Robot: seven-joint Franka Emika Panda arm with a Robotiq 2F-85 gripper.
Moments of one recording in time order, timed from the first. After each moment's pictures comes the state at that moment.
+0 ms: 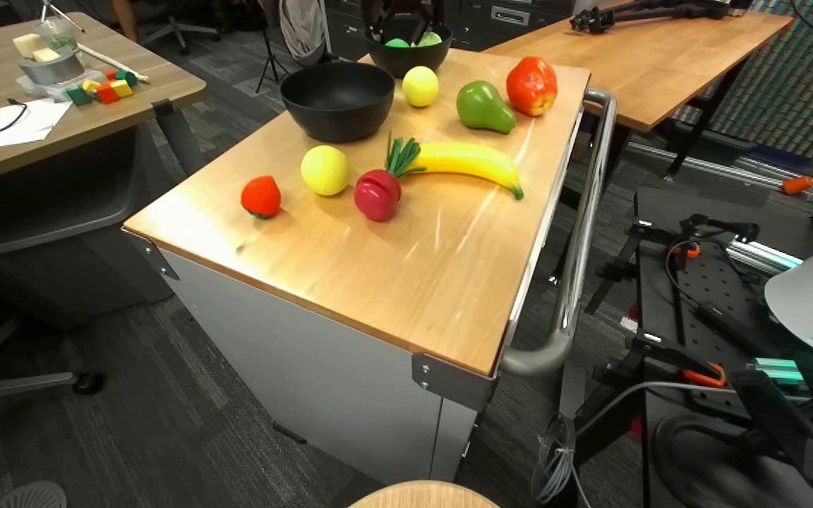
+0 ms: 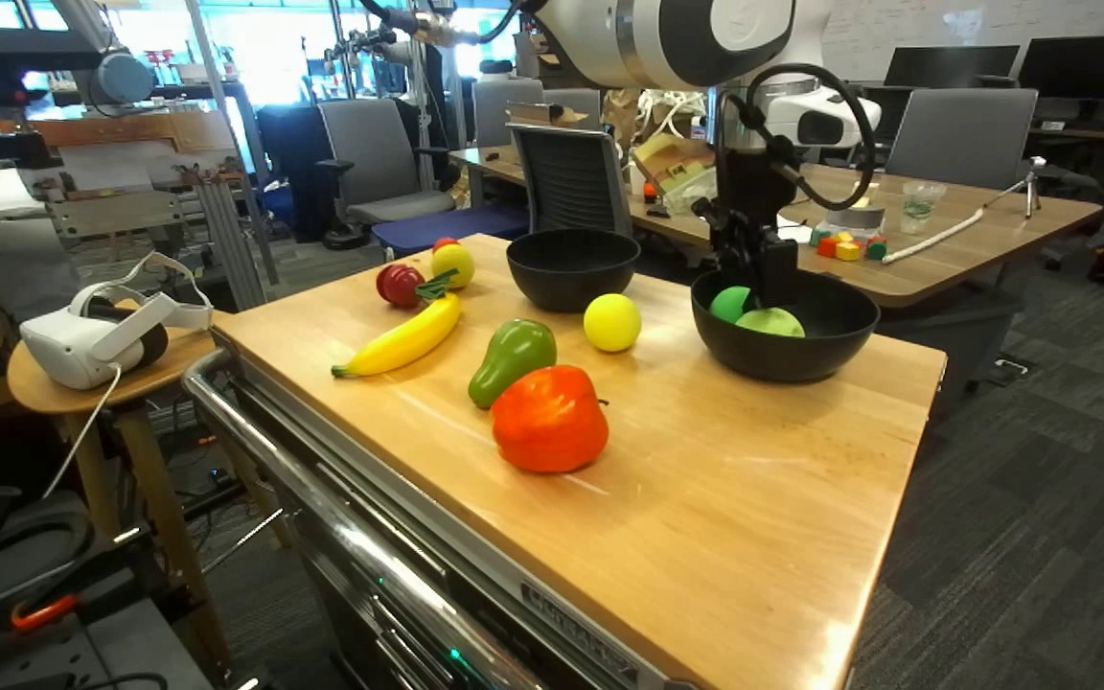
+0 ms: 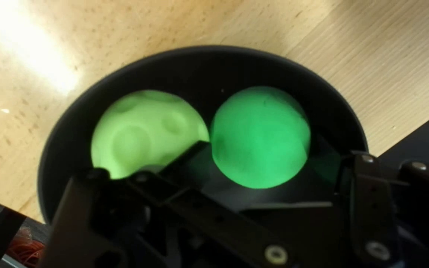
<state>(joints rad) -0.18 0.65 -0.18 -1.45 0.11 2.20 0.44</state>
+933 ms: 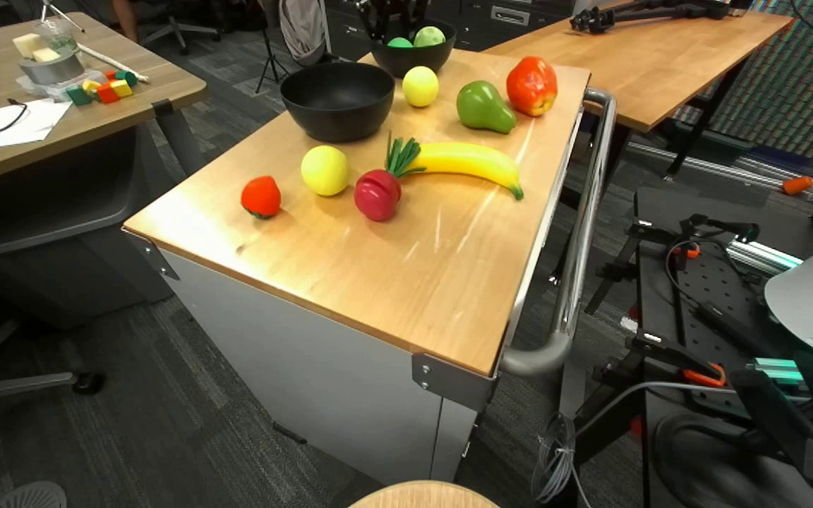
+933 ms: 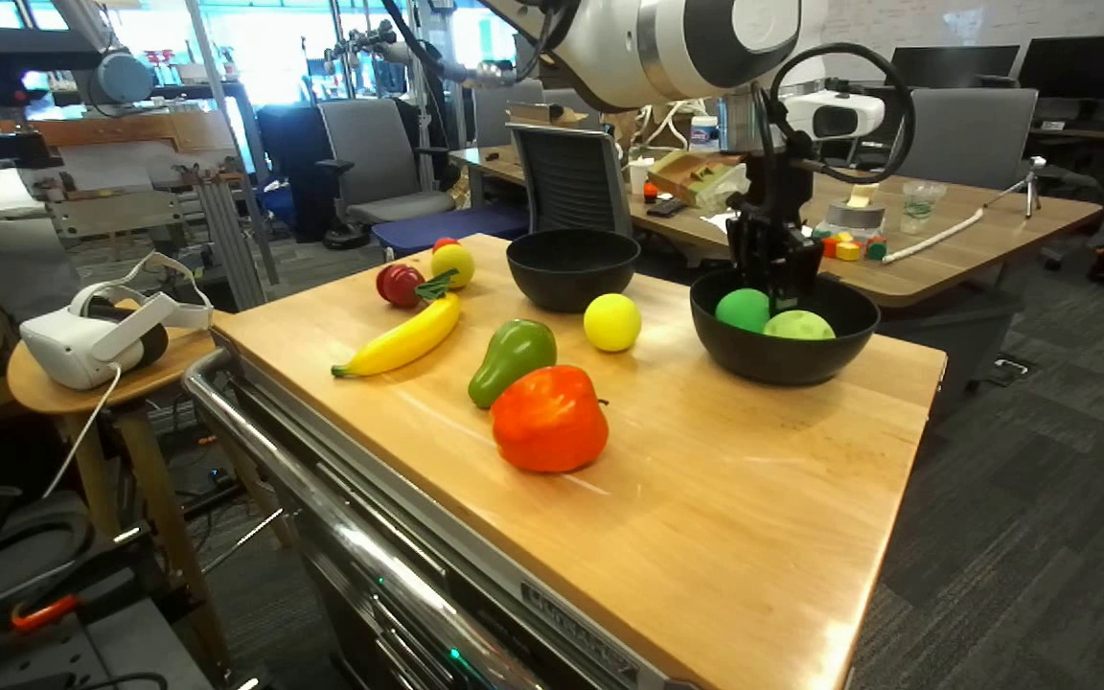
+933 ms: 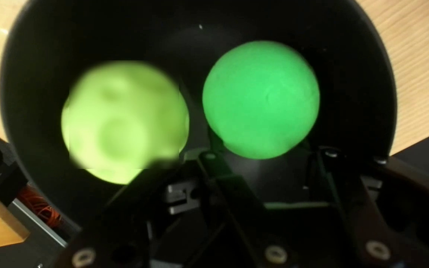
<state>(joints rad) -0.16 0.77 -0.21 -1.27 -0.02 2.13 0.44</state>
